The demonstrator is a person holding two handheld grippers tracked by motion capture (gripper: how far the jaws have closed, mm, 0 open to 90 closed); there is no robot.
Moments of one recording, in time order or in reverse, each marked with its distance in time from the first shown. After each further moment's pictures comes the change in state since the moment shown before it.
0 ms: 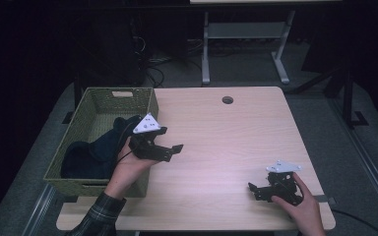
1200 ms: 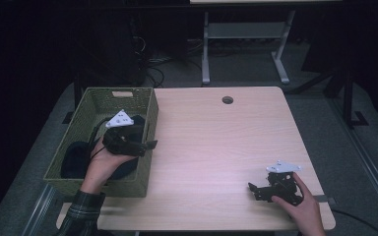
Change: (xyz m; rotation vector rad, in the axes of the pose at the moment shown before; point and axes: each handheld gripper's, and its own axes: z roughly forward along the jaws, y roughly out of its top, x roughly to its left) left arm 0.048 -0.020 -0.042 0.058 0.074 -0.056; right arm 0.000 0.000 0.000 0.000 0.000 0.002
